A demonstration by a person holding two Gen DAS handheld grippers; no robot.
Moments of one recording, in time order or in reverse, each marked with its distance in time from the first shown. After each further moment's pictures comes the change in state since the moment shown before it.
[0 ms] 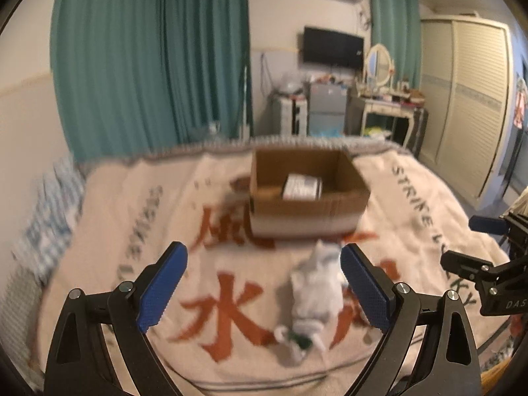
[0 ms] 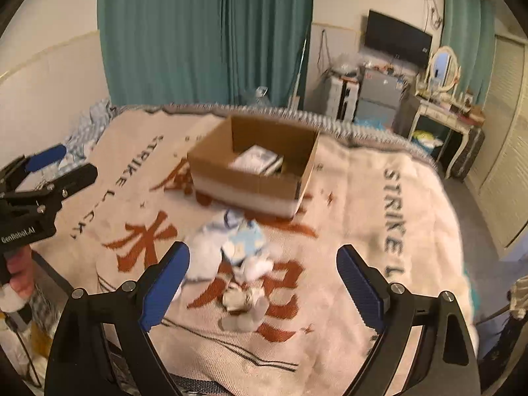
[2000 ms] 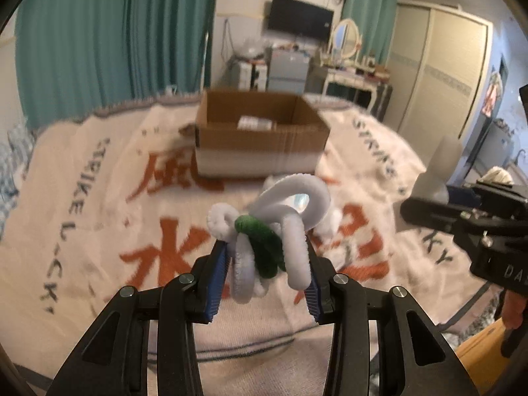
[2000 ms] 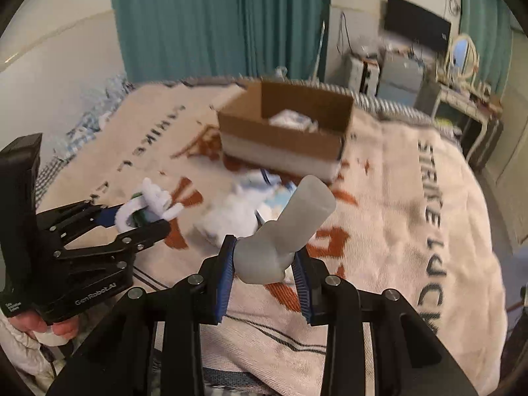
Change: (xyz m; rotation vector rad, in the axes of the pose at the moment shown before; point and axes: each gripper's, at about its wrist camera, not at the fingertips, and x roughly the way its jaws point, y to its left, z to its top) left arm 0.010 -0.012 -0.042 0.033 0.088 -0.206; right arm 0.007 0.050 -0.015 -0.032 0.019 0.063
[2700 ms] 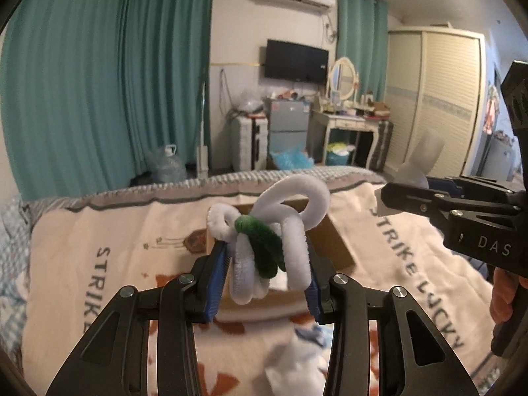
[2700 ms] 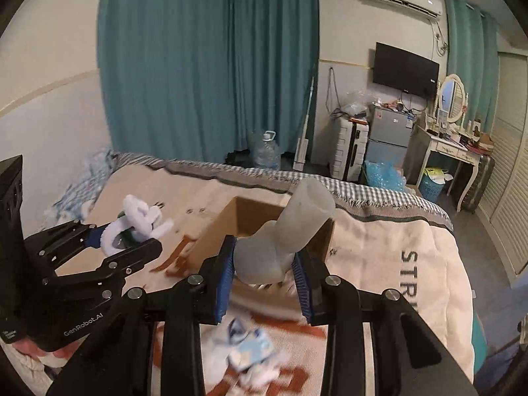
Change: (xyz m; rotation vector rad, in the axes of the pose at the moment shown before) left arm 0.058 0.024 0.154 0.062 -0.167 0.026; right arm 0.029 -0.062 0.172 0.035 -0.198 -0.050
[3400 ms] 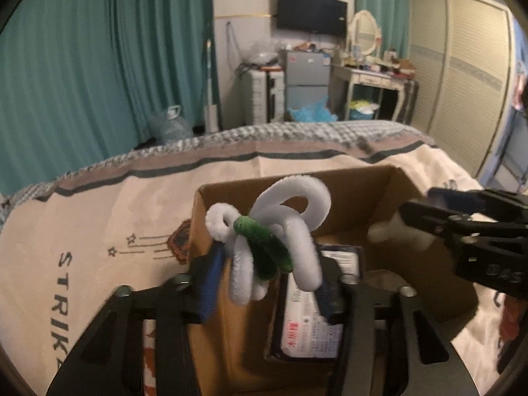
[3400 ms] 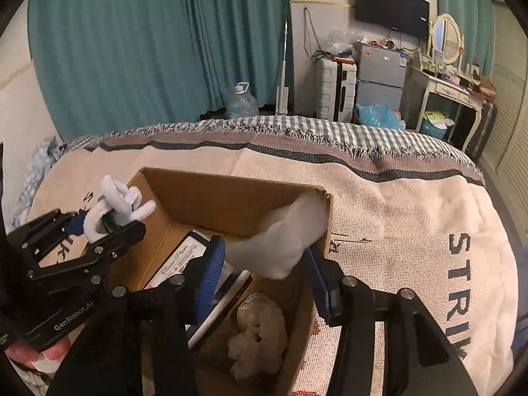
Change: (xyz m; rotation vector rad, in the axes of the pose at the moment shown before) left arm 0.171 0.015 -0.008 0.016 0.181 0.087; right arm 0.202 -0.077 -0.022 0.127 0.185 -0.021
